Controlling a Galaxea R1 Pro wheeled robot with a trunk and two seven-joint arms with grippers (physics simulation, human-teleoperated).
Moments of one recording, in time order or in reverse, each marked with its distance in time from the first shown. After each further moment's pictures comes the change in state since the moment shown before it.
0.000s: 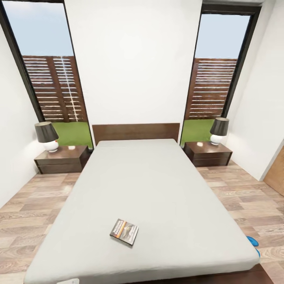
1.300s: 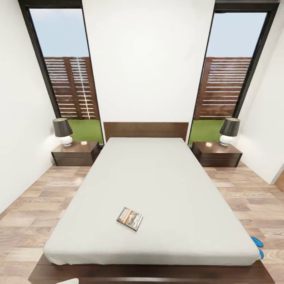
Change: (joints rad) left arm 0.000 0.000 0.002 0.000 0.025 0.006 0.000; right arm -0.004 -0.005 -0.007 -0.002 -0.021 0.013 0.000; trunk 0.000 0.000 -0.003
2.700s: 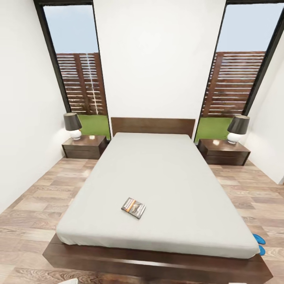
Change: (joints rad) left arm 0.000 0.001 0.007 -0.001 0.020 0.011 0.000; right arm -0.004 0.005 -0.007 -0.024 -0.011 0.031 0.000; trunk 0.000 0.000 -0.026
